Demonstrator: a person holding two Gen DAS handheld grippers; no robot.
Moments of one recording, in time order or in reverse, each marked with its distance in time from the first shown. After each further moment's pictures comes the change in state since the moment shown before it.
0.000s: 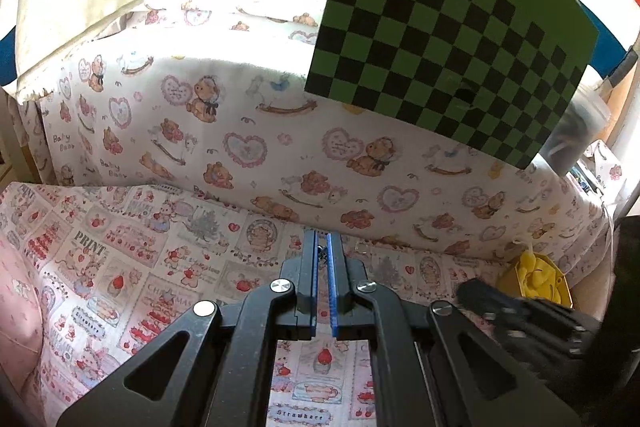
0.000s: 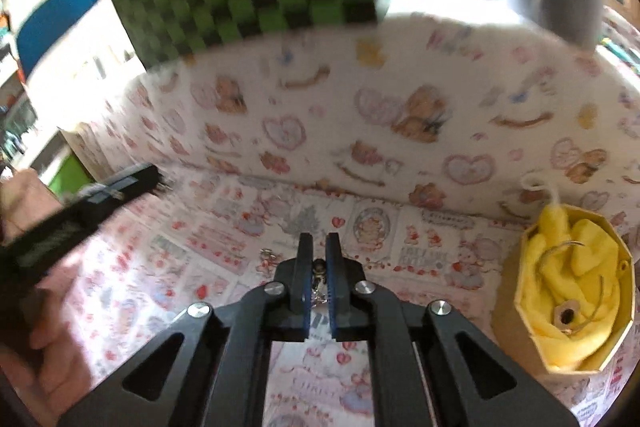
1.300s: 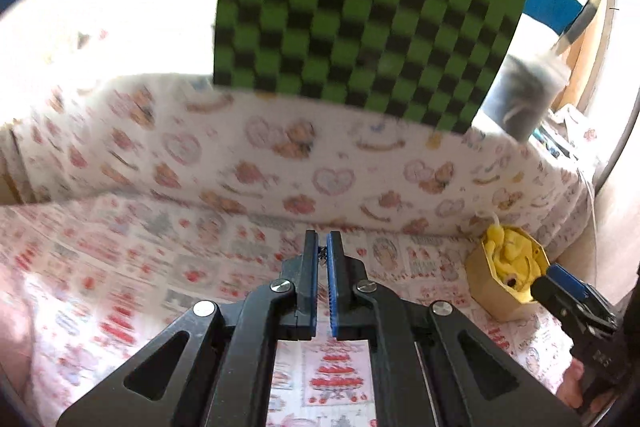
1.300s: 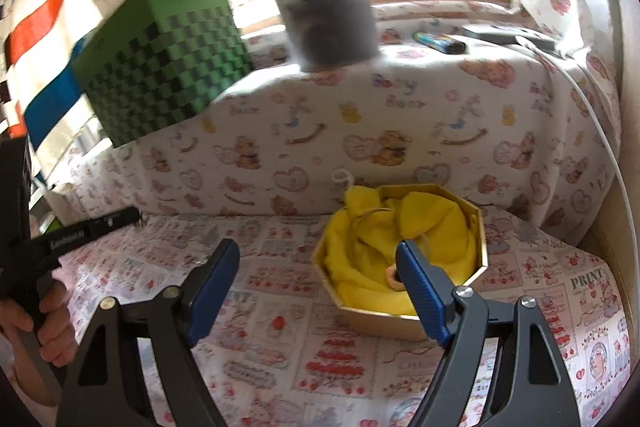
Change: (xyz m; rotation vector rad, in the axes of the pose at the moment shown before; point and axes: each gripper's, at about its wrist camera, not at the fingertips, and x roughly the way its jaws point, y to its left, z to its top) left arm -0.012 -0.038 -0.010 0.103 0.002 -0.064; right arm -0.087 -0.087 -0.038 0.108 -0.188 -0.119
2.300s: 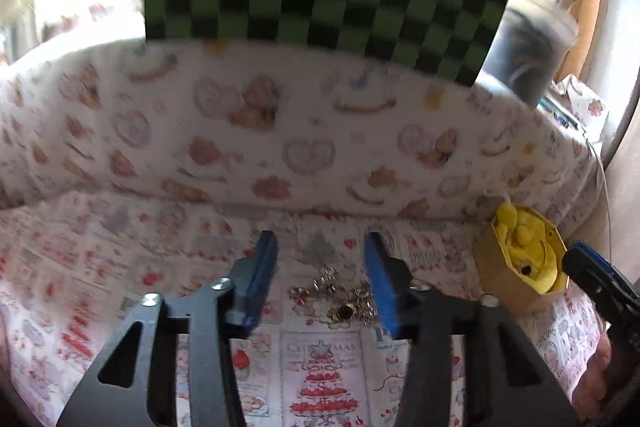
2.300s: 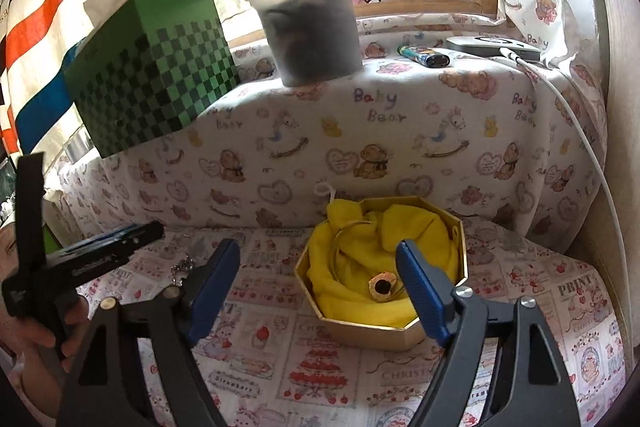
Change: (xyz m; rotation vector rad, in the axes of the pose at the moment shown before) left arm 0.055 -0.018 -0.010 0.045 0.091 -0.045; right arm 0.001 -0.017 0.000 0.033 -0.046 -0.066
